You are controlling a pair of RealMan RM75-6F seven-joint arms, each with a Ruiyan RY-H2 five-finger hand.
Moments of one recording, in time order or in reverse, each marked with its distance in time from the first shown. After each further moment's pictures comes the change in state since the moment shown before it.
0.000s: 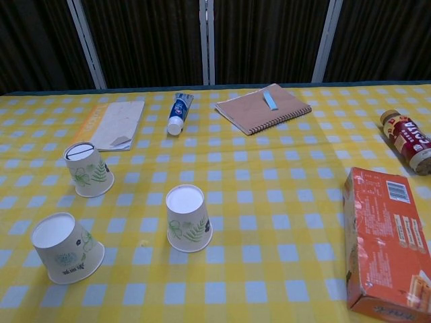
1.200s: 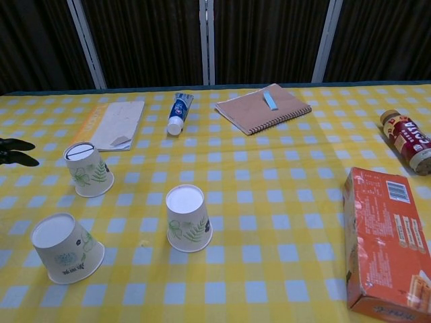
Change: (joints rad) left arm -0.125 -0.015 0.053 -0.207 0.088 -0.293 0.280; right arm -0.007 0.011 -0.003 -0.007 0.003 0.004 0.018
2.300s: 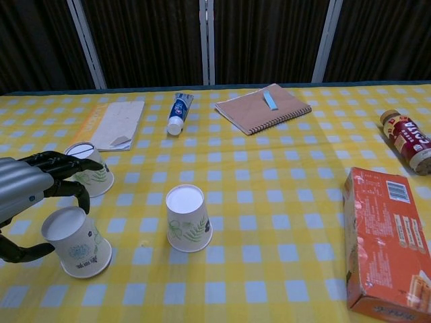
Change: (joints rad) left arm -0.095 -0.126 -0.027 -0.094 -0.128 -0.128 0.246; right arm -0.004 0.014 0.003 -0.005 -0.002 0.009 0.035
